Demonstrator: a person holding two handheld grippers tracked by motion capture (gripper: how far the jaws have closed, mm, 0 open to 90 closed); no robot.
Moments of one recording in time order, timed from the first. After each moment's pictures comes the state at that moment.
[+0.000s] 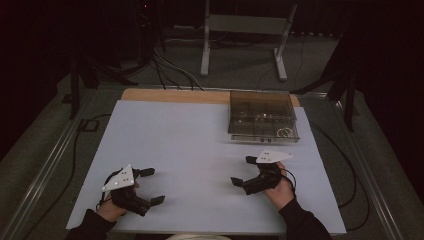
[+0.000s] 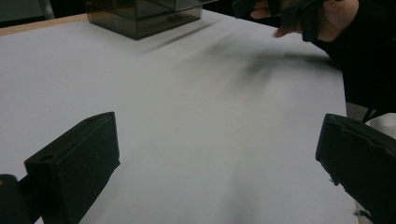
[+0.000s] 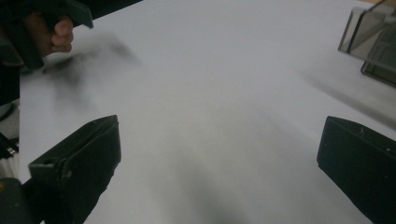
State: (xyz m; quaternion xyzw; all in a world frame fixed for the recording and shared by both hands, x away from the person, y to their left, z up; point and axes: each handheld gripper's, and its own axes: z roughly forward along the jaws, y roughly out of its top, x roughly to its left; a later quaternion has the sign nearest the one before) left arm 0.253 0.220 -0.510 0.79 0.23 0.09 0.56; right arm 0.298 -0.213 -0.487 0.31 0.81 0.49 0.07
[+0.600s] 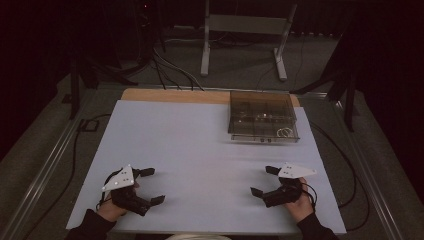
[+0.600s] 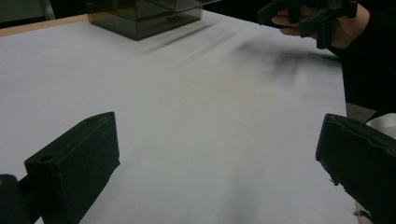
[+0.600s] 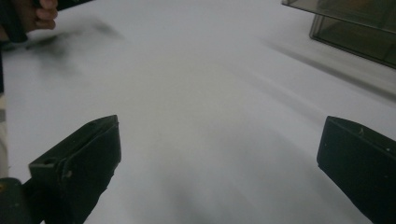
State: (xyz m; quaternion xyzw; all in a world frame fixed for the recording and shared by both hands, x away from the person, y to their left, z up) left arm 0.253 0.219 -0.509 0.79 0.23 0.09 0.56; right arm 0.265 -0.268 -0.503 0.32 0.80 0.49 0.11
